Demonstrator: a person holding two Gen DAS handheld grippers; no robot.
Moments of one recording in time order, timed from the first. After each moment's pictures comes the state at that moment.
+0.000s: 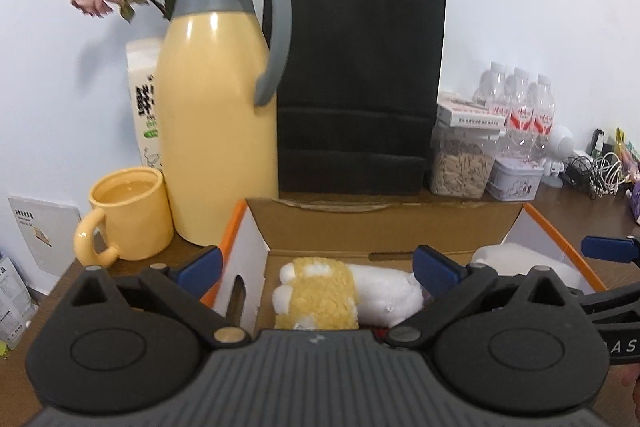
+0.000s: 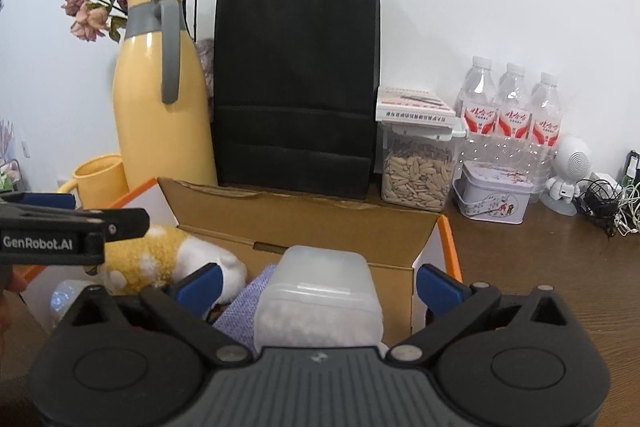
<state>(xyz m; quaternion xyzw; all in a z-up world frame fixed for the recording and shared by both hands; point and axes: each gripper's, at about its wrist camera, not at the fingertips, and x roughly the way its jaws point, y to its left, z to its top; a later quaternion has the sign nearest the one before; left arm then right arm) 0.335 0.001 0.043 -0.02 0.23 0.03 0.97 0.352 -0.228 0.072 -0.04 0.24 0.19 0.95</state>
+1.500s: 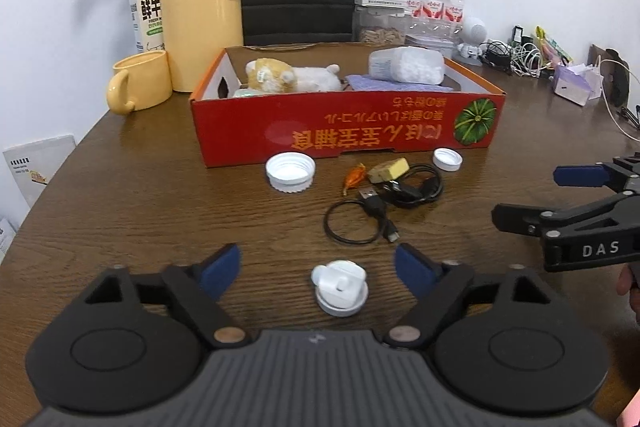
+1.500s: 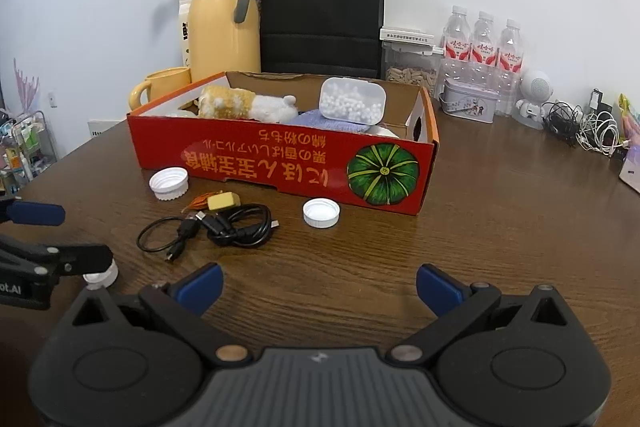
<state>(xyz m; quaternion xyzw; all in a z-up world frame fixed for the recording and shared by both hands) 0.124 -0.023 -0.013 0.01 0.33 -0.04 0.94 0.161 -0.274 0.025 -0.06 0.30 0.20 0.93</state>
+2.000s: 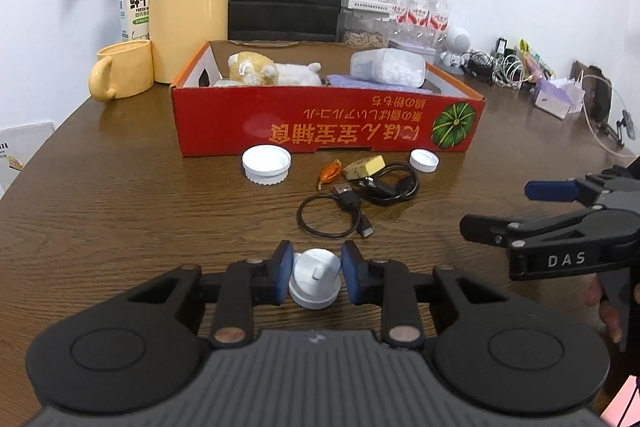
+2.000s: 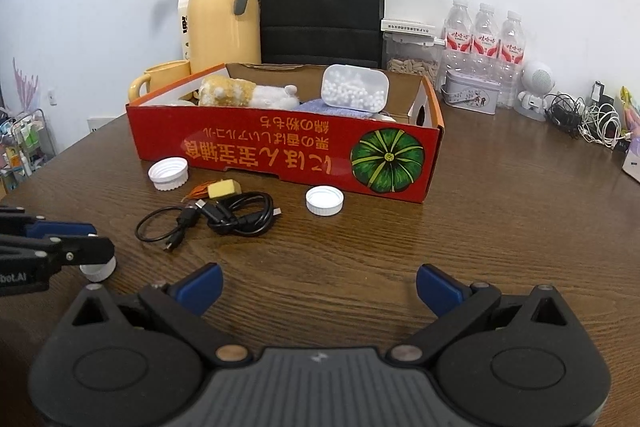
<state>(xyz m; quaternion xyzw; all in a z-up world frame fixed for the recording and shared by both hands) 0.120 -0.020 -0.019 -0.02 0.32 -0.07 0.95 0.162 -0.272 0.016 -0.06 0.30 0.20 0.93</state>
